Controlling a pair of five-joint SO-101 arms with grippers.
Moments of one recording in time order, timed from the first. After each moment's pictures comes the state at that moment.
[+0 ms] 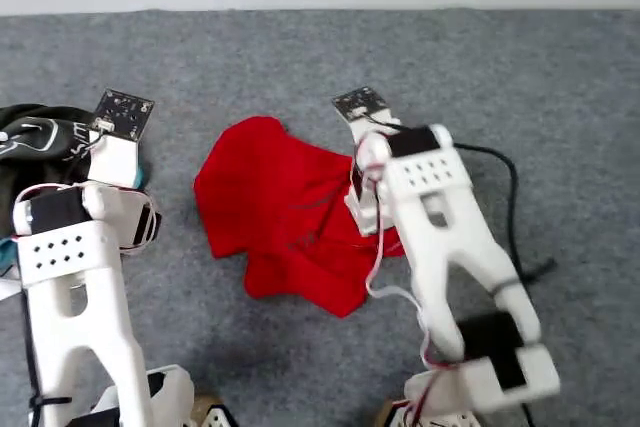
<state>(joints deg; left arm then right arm) -19.1 -28.7 32.2 79.6 -19.8 -18.4 1.3 9.8 84.4 8.2</state>
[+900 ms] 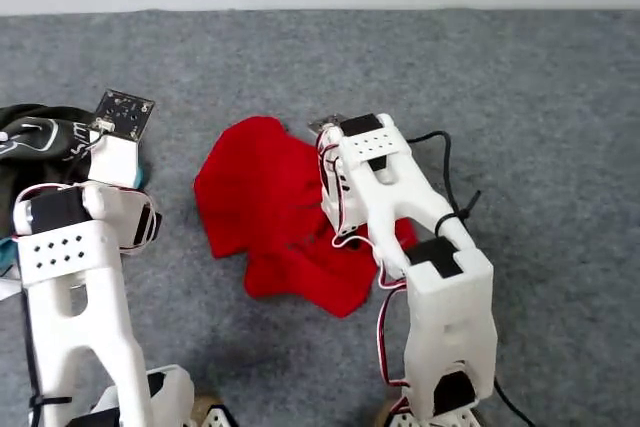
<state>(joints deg) -19.1 -28.7 32.2 79.6 -19.8 -21.4 31.9 -8.6 86.3 5.4</state>
